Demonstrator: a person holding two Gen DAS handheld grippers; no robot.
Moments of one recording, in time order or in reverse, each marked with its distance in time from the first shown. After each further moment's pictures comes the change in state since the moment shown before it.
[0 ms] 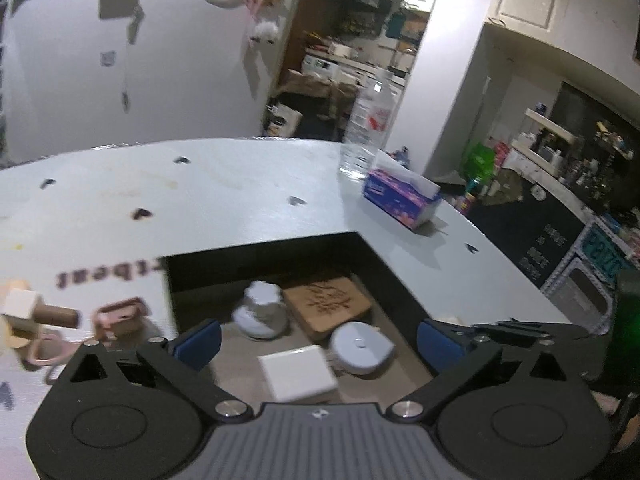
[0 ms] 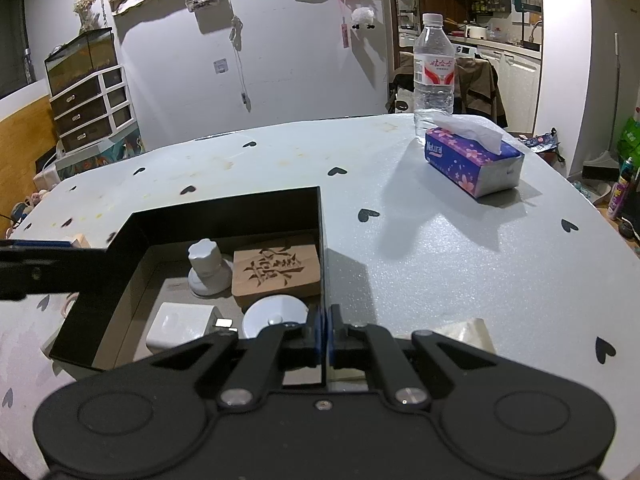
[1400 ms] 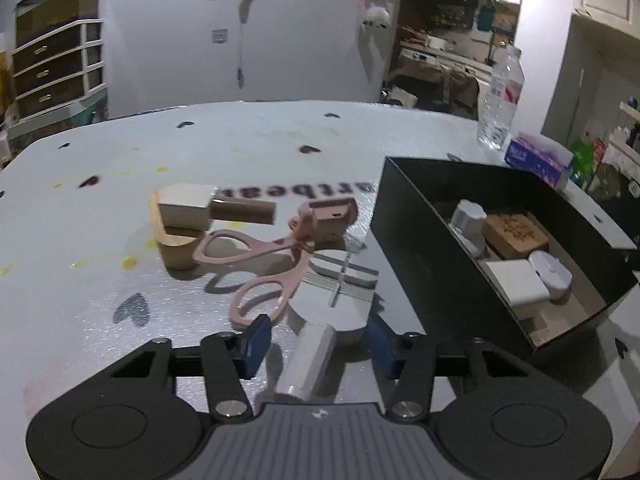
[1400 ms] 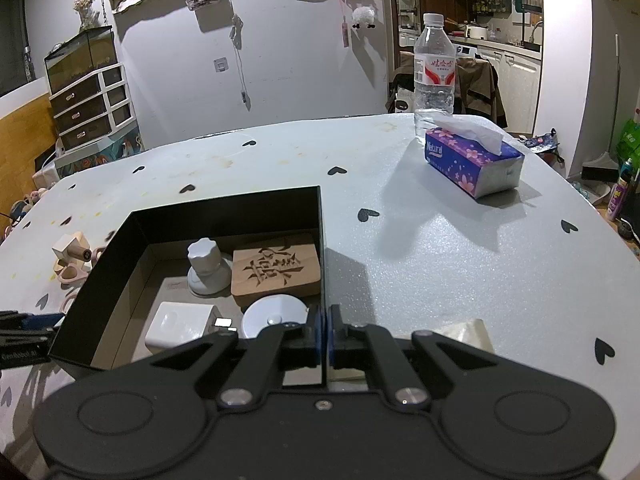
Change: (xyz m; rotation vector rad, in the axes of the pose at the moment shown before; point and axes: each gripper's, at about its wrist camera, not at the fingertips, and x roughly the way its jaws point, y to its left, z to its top) left arm -0.006 0.099 -0.073 -0.043 0.030 0.276; right arm 0.000 -0.001 0.000 0.001 0.001 -0.003
